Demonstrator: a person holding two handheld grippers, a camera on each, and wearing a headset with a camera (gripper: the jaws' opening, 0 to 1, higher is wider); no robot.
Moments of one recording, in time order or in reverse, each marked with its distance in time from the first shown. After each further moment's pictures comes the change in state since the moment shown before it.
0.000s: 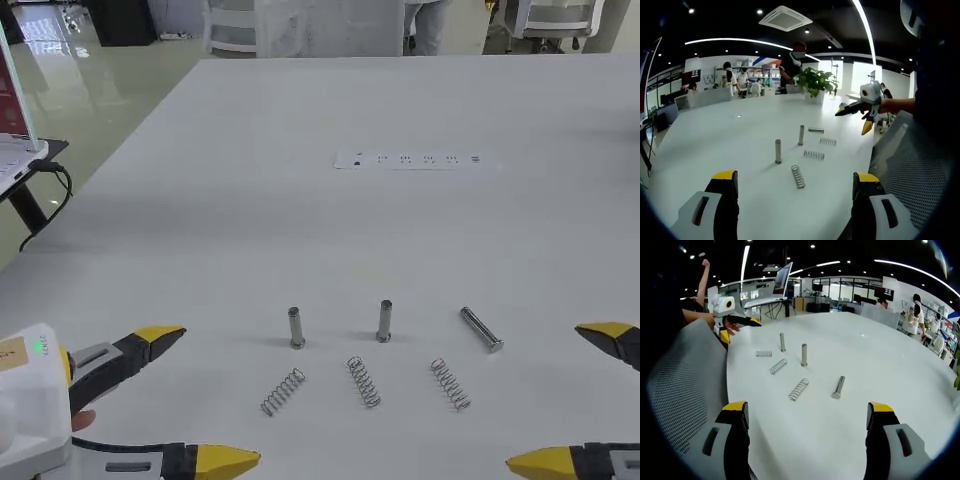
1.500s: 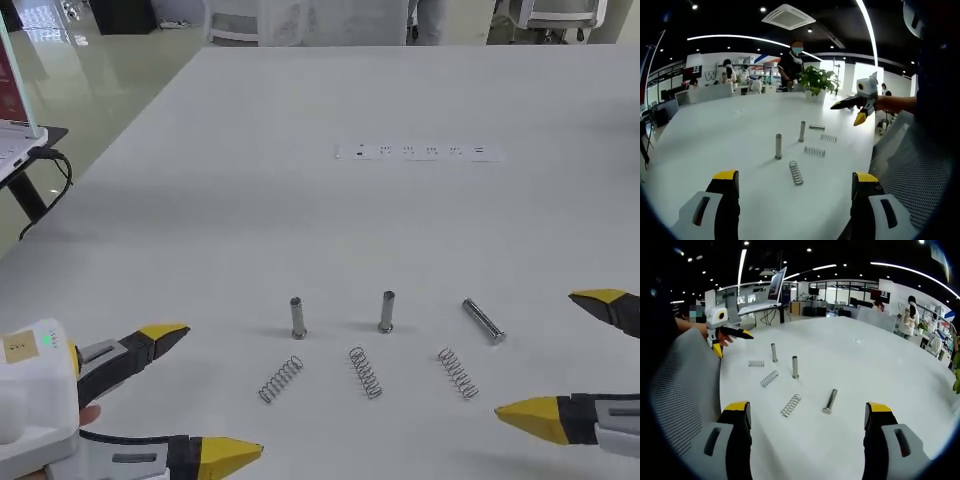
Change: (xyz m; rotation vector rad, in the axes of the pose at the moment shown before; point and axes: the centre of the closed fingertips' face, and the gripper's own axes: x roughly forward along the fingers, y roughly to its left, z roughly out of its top) left arm 0.006 0.001 -0.008 -0.030 0.010 0.000; right arm 0.012 -0.024 0.029 0.017 -0.040 -0.028
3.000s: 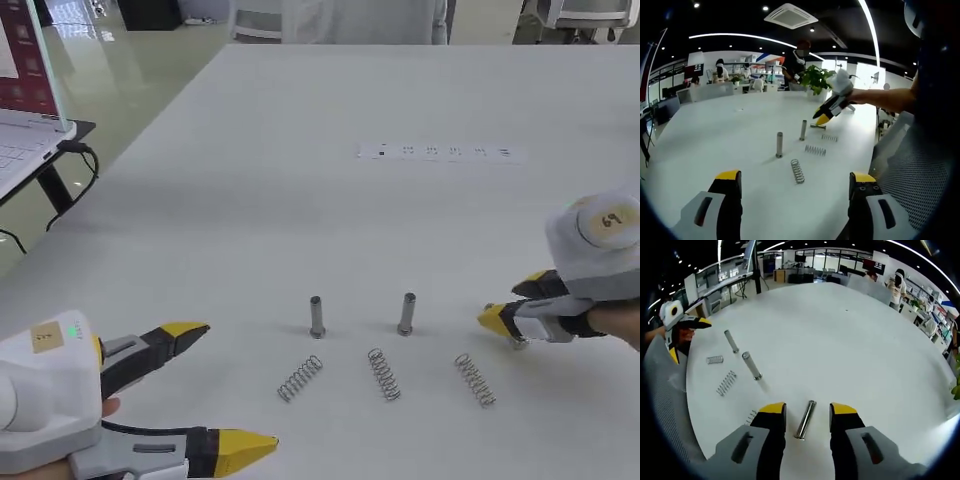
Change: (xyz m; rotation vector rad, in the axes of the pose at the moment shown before) left arm -0.002 0.002 -0.003 -0.015 0.010 0.011; right arm 0.081 -0.050 -0.011 0.062 0.329 -0.106
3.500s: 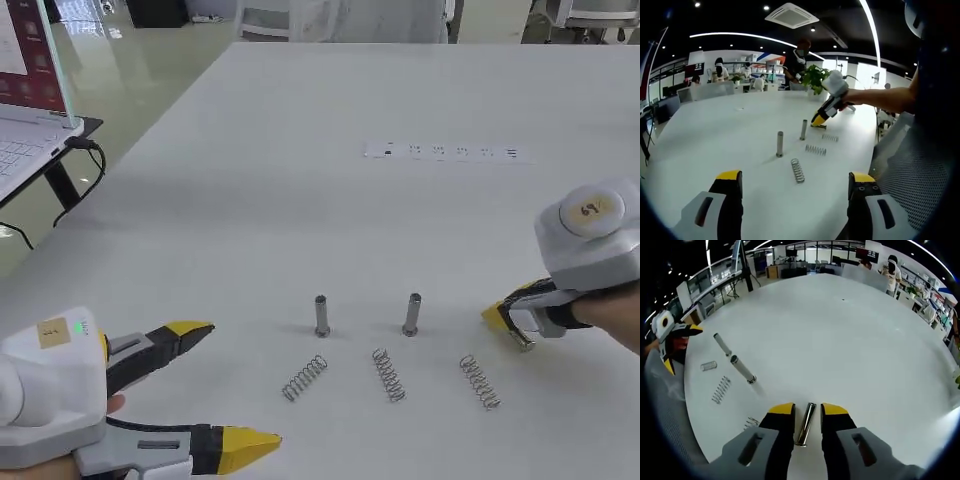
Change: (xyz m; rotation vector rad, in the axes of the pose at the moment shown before) left arm 0.000 0.000 -0.001 -0.008 0.003 0.002; right arm 0.011 -0.001 -0.004 0.081 0.057 0.001
